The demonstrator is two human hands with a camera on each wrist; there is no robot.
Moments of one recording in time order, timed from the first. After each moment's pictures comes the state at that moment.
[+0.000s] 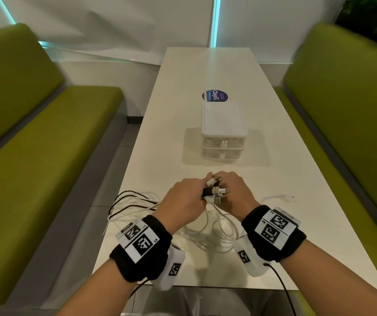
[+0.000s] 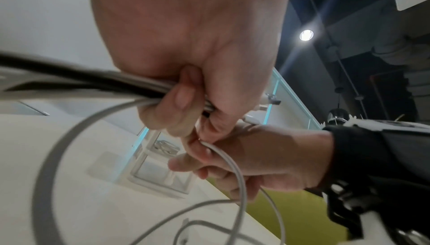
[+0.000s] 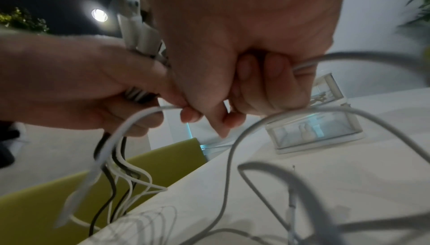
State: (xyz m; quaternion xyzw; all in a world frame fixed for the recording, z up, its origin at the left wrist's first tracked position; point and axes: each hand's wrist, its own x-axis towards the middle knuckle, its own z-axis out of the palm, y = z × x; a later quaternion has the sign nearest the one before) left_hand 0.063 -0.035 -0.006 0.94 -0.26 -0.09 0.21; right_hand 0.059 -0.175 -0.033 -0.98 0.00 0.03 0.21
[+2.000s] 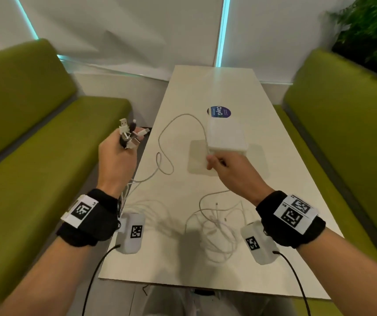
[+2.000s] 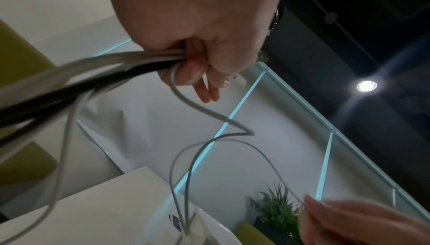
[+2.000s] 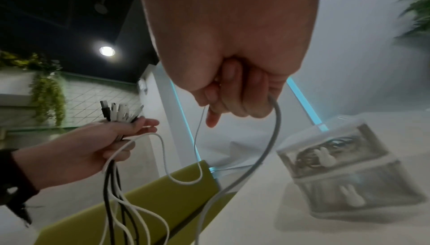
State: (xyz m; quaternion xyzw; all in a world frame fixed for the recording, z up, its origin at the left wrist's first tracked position) left_hand 0.112 0.071 0.050 0.82 -0.05 0.24 0.52; right_hand 0.062 -0.179 0.042 -0.93 -0.06 -0.08 0.36
